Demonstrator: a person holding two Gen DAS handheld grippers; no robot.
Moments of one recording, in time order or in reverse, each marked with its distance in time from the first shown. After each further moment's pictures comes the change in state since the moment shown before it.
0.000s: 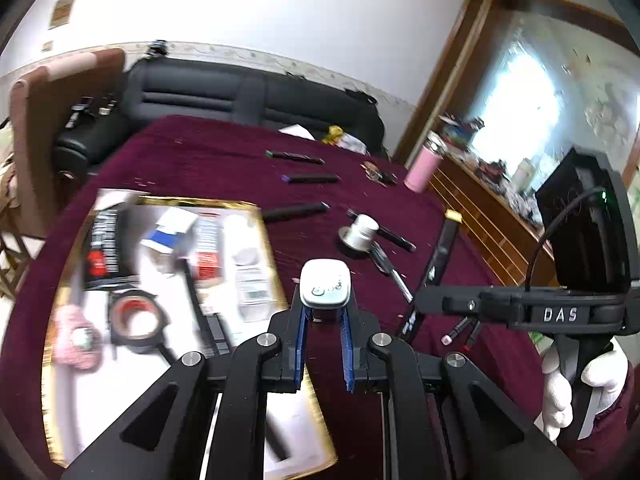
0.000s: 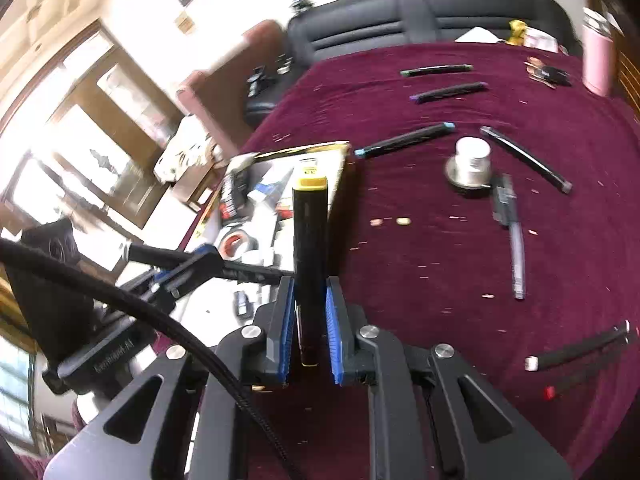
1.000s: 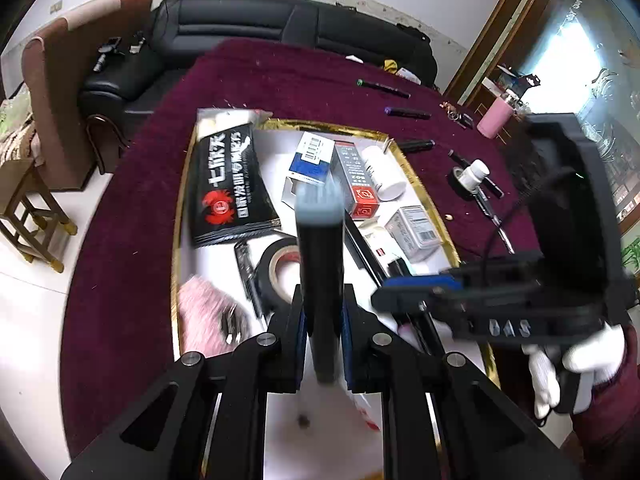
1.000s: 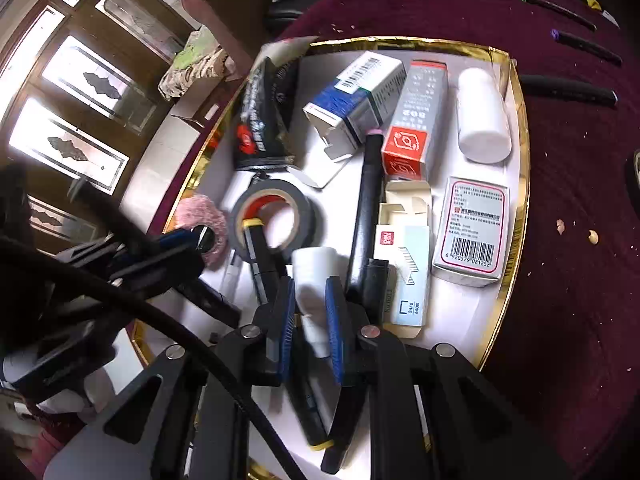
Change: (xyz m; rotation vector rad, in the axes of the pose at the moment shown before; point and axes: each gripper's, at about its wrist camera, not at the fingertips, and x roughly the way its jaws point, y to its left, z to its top) left arm 0.038 0.136 -0.005 -0.028 0.306 0.094; right arm 0.177 0.054 0.015 -0.043 0.303 -0.005
